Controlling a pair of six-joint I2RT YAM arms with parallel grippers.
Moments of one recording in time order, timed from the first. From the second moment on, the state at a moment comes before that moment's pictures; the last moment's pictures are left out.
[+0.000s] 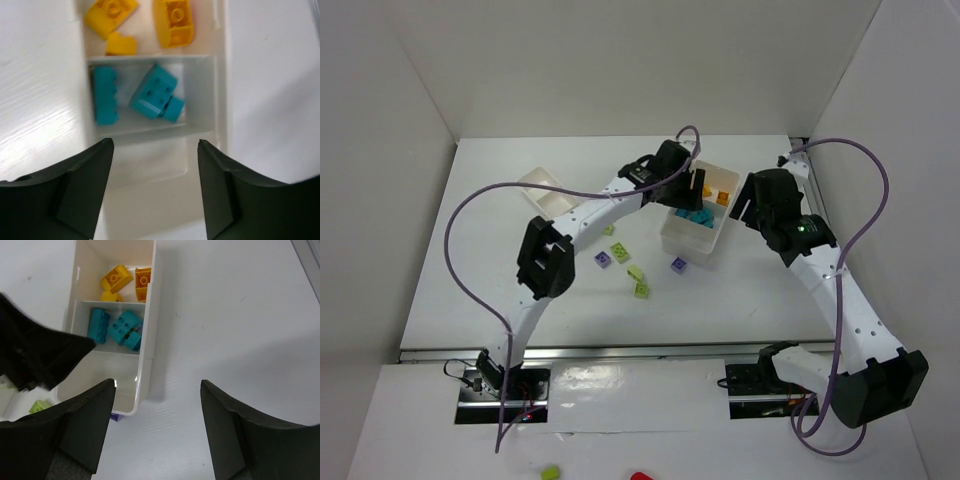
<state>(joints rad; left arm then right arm) -0.72 2.35 2.26 -0.63 0.09 -0.42 0.28 1.10 1.13 -0.68 0.40 0.53</state>
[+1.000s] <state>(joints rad) -0.52 2.04 1.53 -0.67 -0.24 -0.68 0.35 1.21 1.12 -0.63 0.35 0.53</state>
